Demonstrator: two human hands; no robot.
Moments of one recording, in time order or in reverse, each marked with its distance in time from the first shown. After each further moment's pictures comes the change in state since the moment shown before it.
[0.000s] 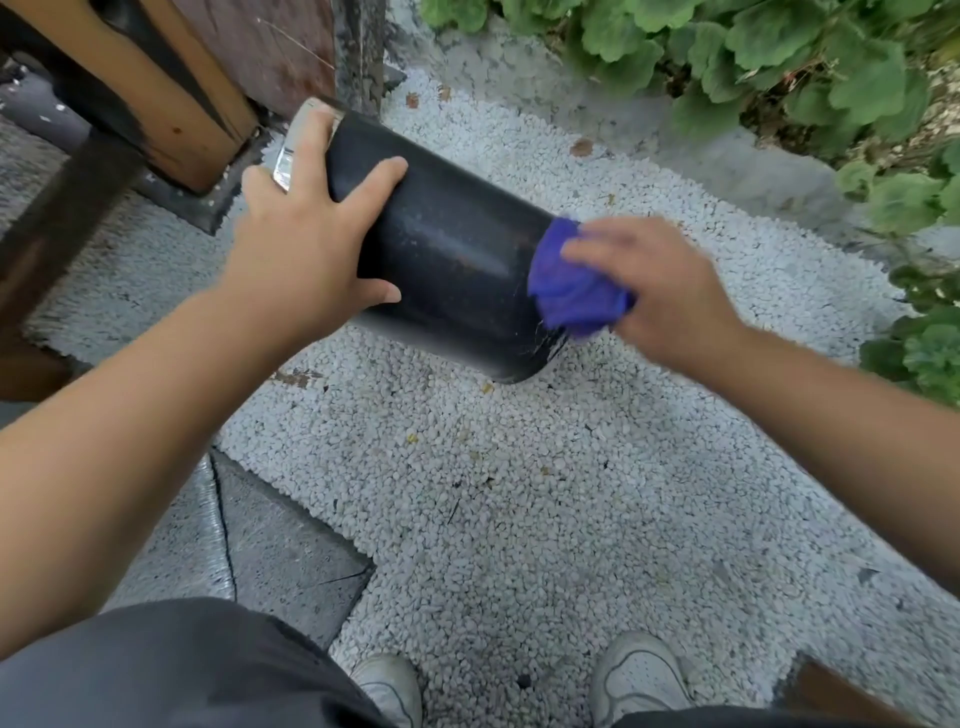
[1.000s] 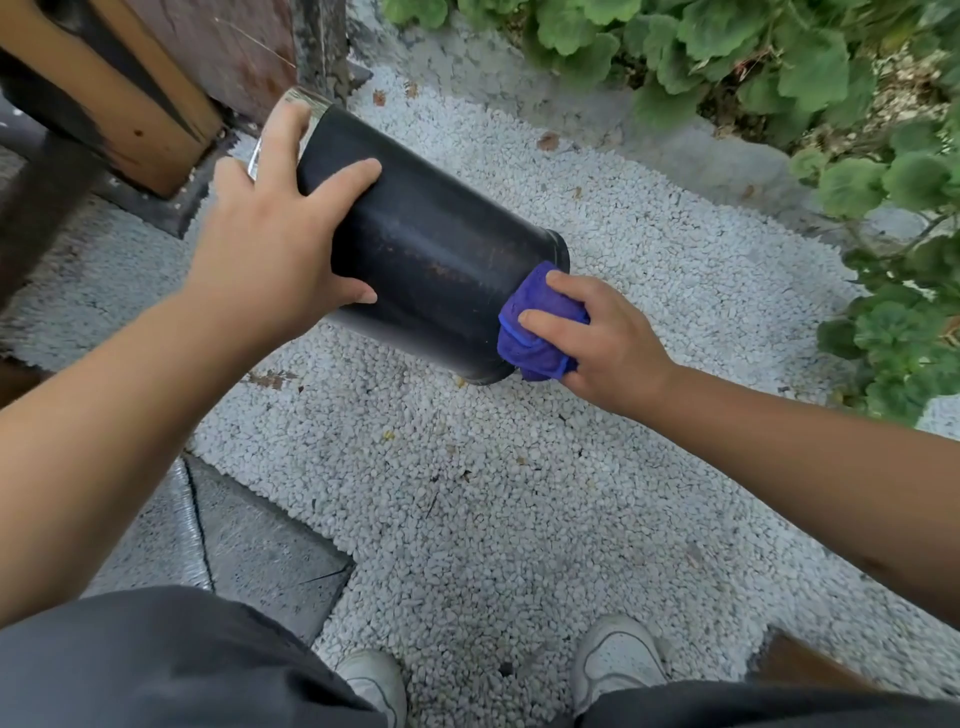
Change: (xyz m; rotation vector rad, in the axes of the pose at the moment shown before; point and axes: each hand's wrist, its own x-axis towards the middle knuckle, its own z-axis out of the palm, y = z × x) left_hand -0.002 0.013 -0.004 -0.046 0.074 0.053; right_hand -0.066 0.004 0.040 -0.134 -0.035 0.030
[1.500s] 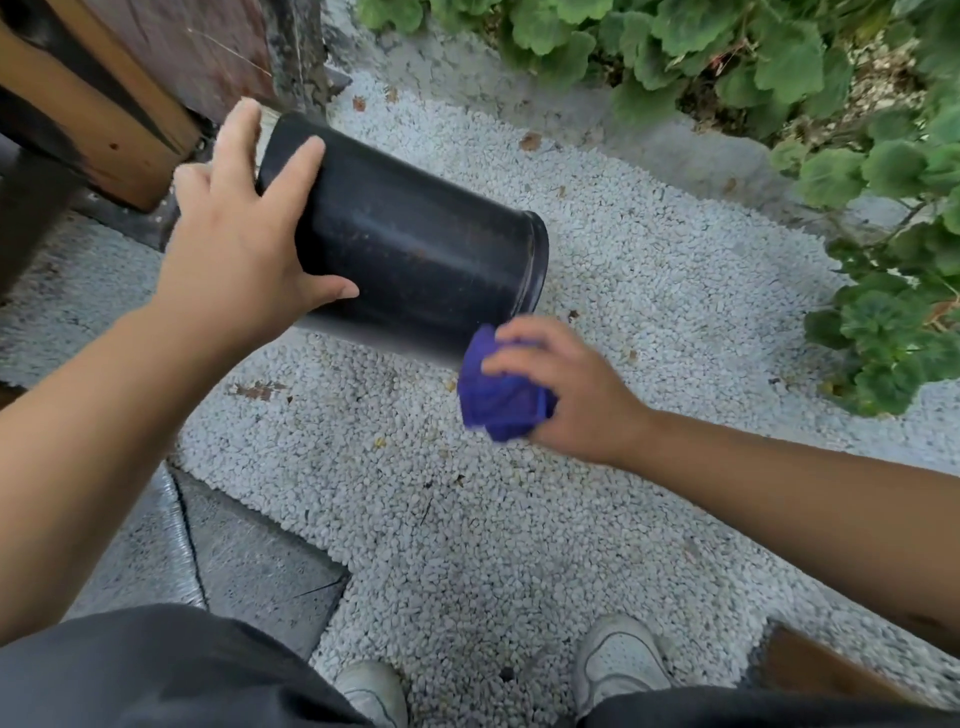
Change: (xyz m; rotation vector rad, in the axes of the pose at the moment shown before) left_hand 0.005 -0.006 0.004 -0.049 0.048 -0.010; right_hand -0.006 -0.047 -0.014 0.483 -0.100 0.151
